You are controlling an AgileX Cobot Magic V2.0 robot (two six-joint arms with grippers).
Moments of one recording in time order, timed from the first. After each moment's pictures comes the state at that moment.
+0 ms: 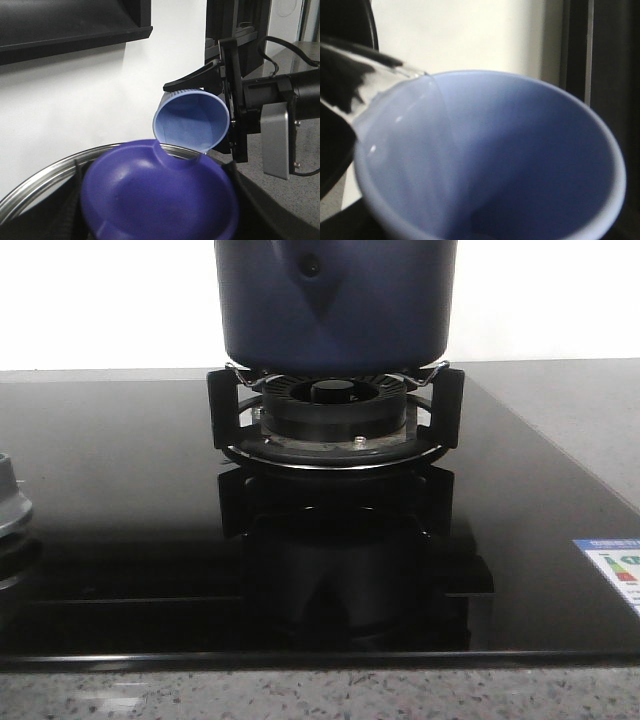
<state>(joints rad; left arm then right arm) -0.06 1.16 -1.09 -1.56 0.89 1.59 0.40 1.39 -1.19 -1.23 -0.05 -0.40</state>
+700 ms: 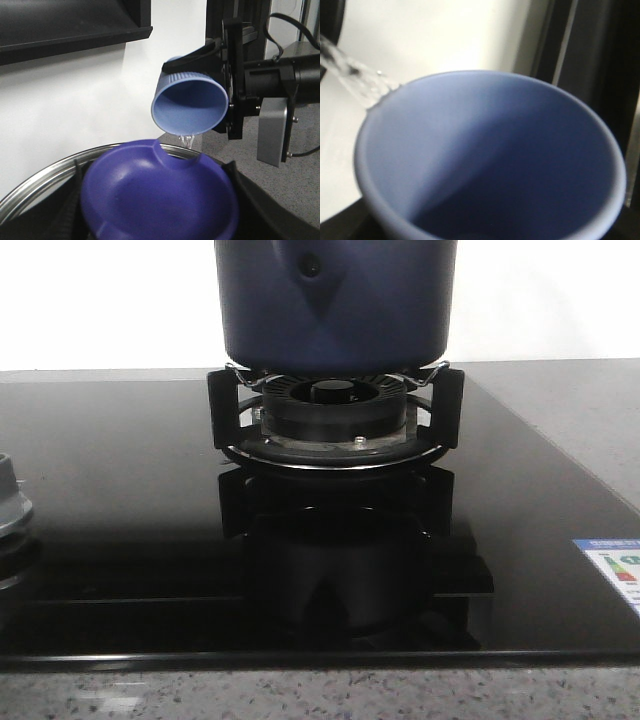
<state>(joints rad) -0.06 1.16 -1.09 -1.56 0.89 1.59 0.40 1.40 -1.25 -1.44 -0.02 -0.40</state>
